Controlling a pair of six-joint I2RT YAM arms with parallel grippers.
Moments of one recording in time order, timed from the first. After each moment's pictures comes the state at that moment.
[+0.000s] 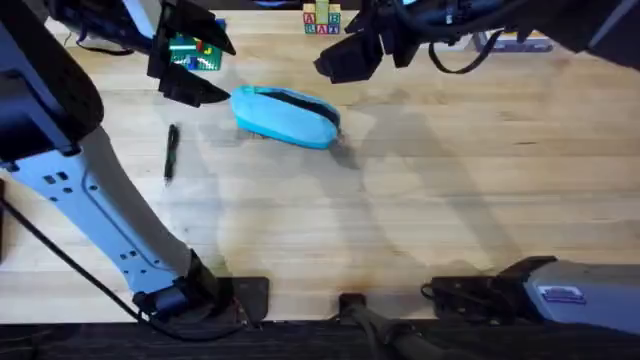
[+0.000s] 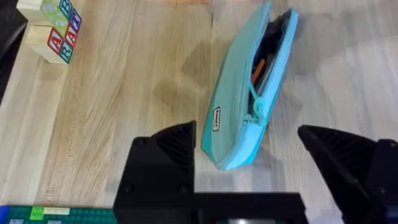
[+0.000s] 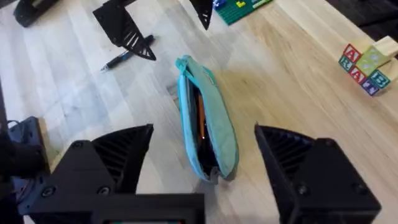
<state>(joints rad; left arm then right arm) 0.34 2.18 1.92 -1.69 0.92 2.02 0.41 1.48 1.30 -0.49 -0.59 -0.23</state>
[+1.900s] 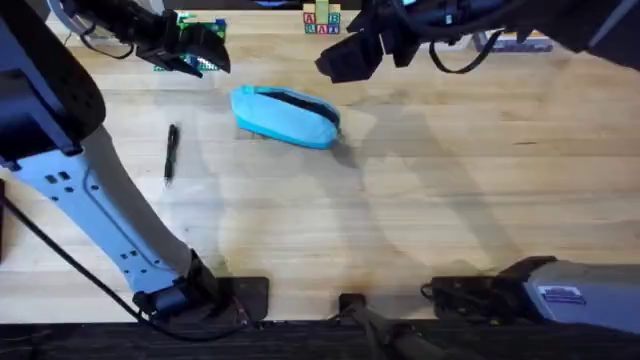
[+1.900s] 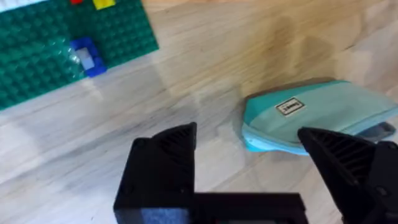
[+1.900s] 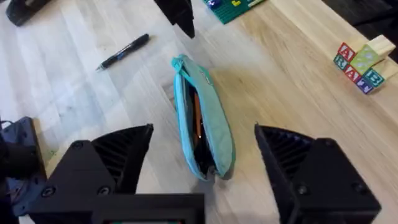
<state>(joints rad) 0.32 2.18 1.93 -1.30 0.62 0.55 0.41 1.49 1.30 -0.49 -0.57 -0.23</state>
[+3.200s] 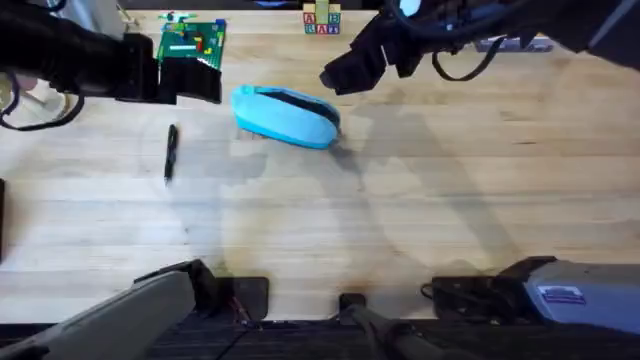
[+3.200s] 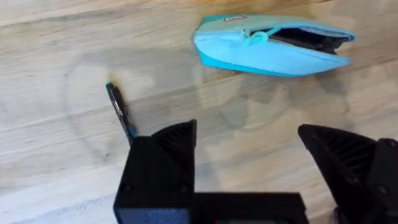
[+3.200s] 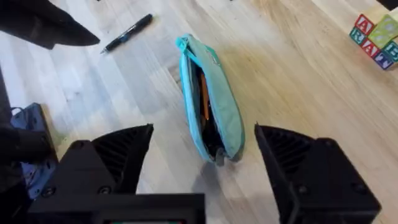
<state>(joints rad) 0.30 1.29 1.29 -1.19 0.42 0.36 0.41 1.48 1.30 -0.58 -0.57 -0.24</state>
